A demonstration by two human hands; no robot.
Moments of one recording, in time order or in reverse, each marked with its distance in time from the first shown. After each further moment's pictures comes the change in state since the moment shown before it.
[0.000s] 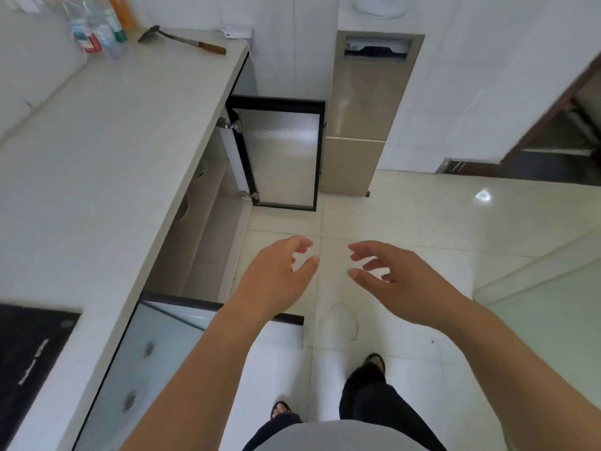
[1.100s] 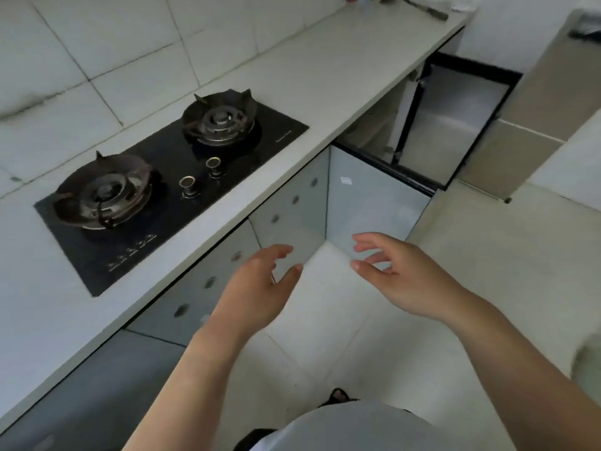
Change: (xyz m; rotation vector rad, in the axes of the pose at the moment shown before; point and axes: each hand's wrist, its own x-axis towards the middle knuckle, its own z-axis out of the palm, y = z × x) left_hand -0.546 -0.069 0.084 -0.140 0.513 -0.482; right_hand -0.355 -0.071 0.199 -0.024 -0.441 -0.401
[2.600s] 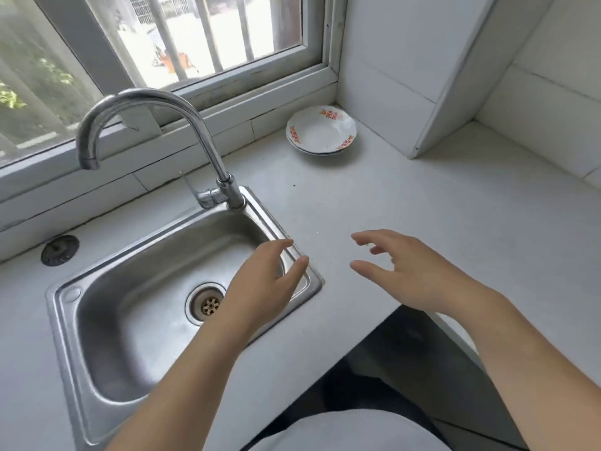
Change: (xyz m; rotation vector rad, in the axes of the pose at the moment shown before) left_hand -0.509 -0.385 -0.218 -0.287 1.173 -1.276; right_hand -0.131 -0.463 0.618 -0.666 -1.312 -1.193
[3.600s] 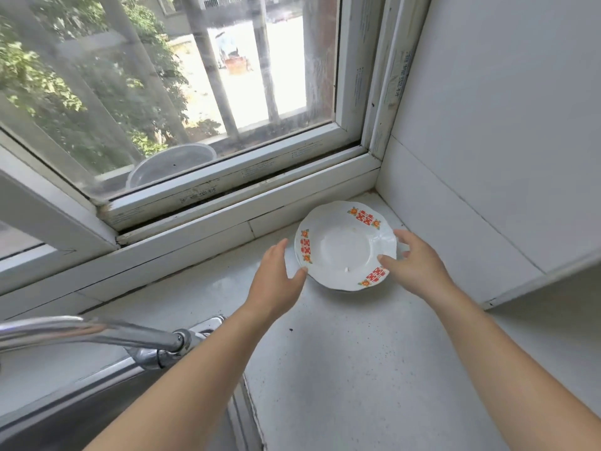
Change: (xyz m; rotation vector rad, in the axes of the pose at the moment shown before) left_hand 0.384 0.005 0.010 -0.103 0.094 -0.286; right_hand 0.411 0.099 -0.115 0.286 0.187 0.217
